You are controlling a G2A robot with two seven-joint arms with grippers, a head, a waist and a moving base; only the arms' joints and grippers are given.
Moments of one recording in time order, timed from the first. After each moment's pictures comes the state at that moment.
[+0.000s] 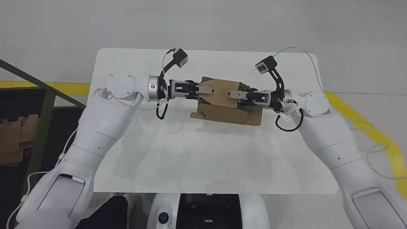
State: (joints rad) left arm 0.87 -1.11 -1.08 -1.32 -0.40 -0.25 -1.21; right arm -0.82 -1.16 0.93 -1.11 0.67 -0.59 1.23
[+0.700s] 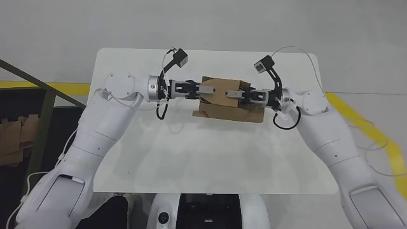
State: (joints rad) left arm 0.87 -1.11 -1.08 -1.33 -0.41 -0.25 -1.21; right arm -0.80 -1.17 0.92 -1.07 0.62 -0.58 1.21
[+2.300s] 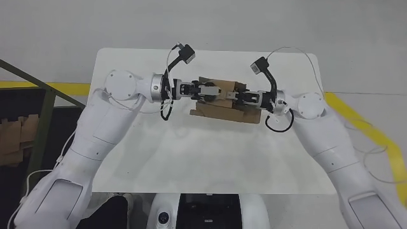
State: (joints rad) left arm 0.89 -1.10 -1.09 -1.50 -0.39 -0.24 -1.17; right arm -0.87 -1.17 0.97 -1.20 0.44 -0.51 1.08
